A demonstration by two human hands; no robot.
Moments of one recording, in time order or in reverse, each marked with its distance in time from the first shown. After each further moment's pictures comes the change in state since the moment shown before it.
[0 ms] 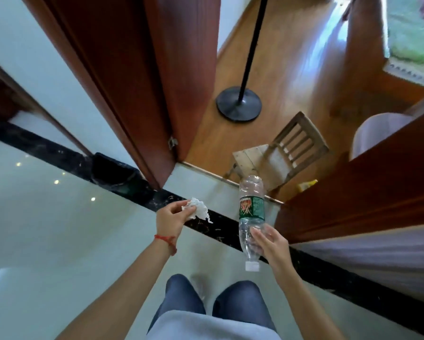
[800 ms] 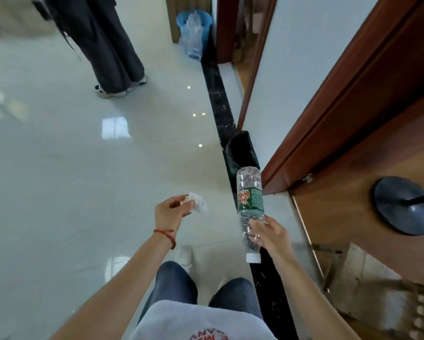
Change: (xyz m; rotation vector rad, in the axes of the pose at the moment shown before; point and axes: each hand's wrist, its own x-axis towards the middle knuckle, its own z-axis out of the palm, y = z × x) left_hand -0.041 -0.052 -0.200 -0.496 0.890 -0.142; right_hand 0.020 -0.038 0.247 -0.622 -0.849 -0.053
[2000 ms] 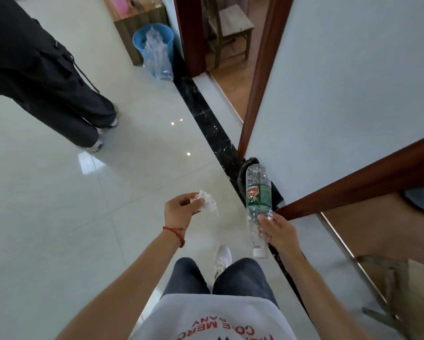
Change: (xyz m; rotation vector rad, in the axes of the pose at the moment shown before) left_hand 0.315 0.187 0.053 0.176 -0.298 0.037; right_hand 0.267 -0.127 0.146 0.261 0.289 0.083
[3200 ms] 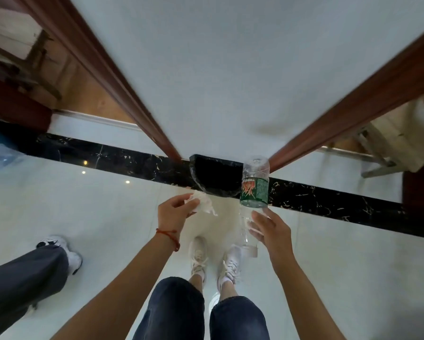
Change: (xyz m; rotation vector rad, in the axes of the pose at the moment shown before) left_hand 0.233 0.012 0.154 0.469 -0.701 -0.088; right_hand 0.113 0.008 0.068 0.727 0.650 0.135
